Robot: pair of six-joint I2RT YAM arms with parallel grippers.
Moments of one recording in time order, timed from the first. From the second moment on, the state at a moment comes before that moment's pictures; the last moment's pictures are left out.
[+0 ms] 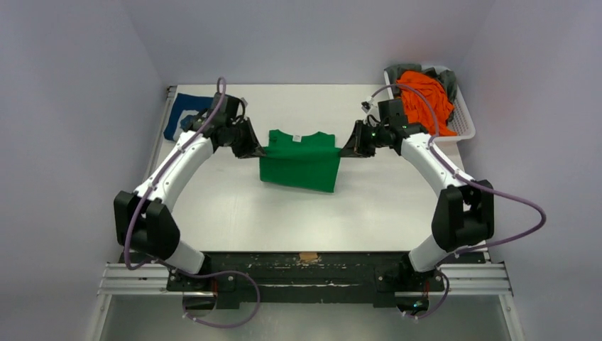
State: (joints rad) left arm -0.32 1.45 1.31 -0.80 0.27 -0.65; right arm 0.24 1.53 1.22 -0.58 -0.56 0.43
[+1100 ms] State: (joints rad) left arm -0.20 2.48 2.28 -0.89 0.27 -0.58; right arm 0.17 2.40 1.94 -0.41 -0.38 0.46
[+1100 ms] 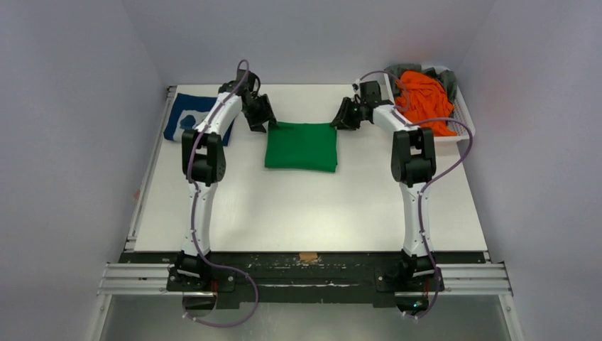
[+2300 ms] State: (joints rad) left arm -0.27 2.37 1.96 -0.72 0.34 -0.69; right arm 0.16 1.72 1.31 -0.29 -0.36 0.40
